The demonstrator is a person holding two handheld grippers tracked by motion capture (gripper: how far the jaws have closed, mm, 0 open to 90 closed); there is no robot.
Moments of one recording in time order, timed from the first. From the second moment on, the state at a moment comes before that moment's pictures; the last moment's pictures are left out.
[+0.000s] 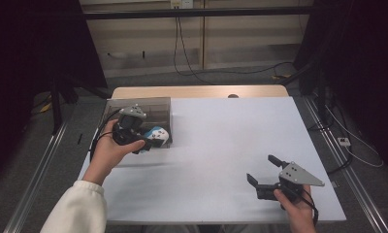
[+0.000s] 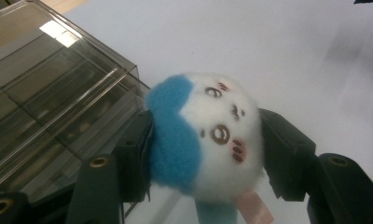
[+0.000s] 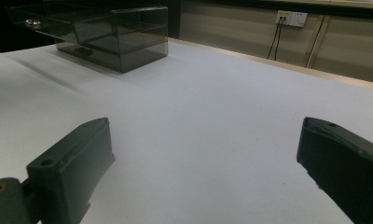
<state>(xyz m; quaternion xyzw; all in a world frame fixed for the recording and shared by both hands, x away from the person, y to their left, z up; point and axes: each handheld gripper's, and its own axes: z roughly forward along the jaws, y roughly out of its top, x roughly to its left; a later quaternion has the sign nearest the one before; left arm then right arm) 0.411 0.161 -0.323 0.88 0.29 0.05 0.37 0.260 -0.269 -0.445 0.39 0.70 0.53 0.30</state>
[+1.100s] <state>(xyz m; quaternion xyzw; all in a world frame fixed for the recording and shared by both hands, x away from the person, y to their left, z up) 0.439 0.204 -0.337 0.87 0.34 0.10 0.35 0.260 -0.269 -0.444 0.39 0.69 0.53 0.30</state>
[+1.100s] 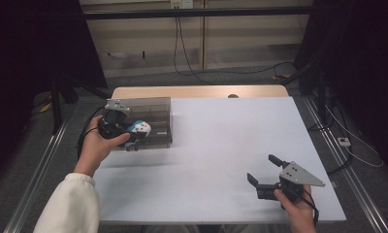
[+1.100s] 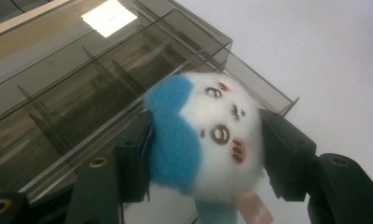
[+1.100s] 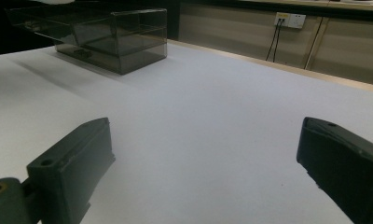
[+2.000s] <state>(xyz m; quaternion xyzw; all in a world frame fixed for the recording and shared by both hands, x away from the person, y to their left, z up) 0.456 0.225 -0.352 0.87 0.35 0.11 0.32 0.259 -0.271 -0.444 0.39 0.69 0.53 0.30</state>
